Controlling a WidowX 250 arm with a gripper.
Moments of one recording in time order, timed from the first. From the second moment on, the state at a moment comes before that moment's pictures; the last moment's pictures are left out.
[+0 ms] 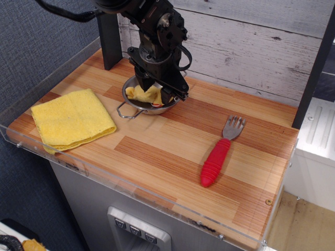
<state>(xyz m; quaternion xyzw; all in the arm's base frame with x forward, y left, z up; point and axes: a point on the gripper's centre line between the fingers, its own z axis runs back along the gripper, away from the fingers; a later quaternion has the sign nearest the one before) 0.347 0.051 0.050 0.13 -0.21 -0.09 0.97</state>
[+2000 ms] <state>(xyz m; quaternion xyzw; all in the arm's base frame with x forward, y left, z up) 0.325 0.044 0.168 0.19 -0.34 -0.09 0.92</state>
